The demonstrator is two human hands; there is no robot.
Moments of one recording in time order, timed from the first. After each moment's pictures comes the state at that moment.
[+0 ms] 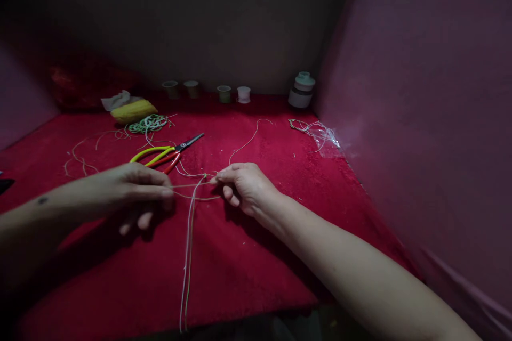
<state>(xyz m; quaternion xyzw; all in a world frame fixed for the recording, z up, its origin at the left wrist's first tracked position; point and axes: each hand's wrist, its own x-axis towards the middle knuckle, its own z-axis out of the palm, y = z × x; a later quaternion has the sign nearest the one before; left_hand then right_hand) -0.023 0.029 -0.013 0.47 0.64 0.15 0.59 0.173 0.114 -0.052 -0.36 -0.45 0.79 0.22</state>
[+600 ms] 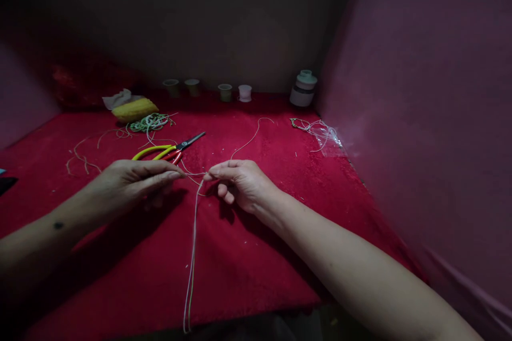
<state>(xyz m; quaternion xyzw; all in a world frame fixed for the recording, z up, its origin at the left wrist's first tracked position) -0.015 0.029 -0.028 0.57 0.69 0.29 0.34 0.170 0.117 -0.058 -0.27 -0.43 0.83 0.24</state>
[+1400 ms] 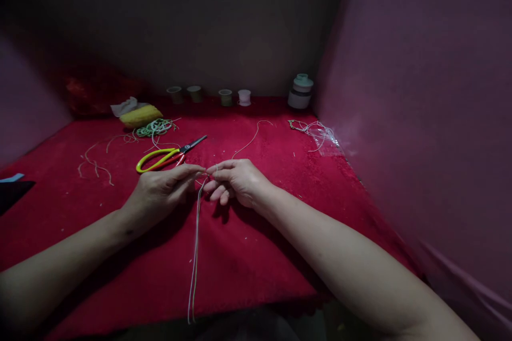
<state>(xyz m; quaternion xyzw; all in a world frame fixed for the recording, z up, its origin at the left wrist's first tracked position) 0.011 0.033 -0.051 0.73 0.63 0.28 0.01 0.165 0.120 -0.059 -0.30 -0.48 0.81 0.18</state>
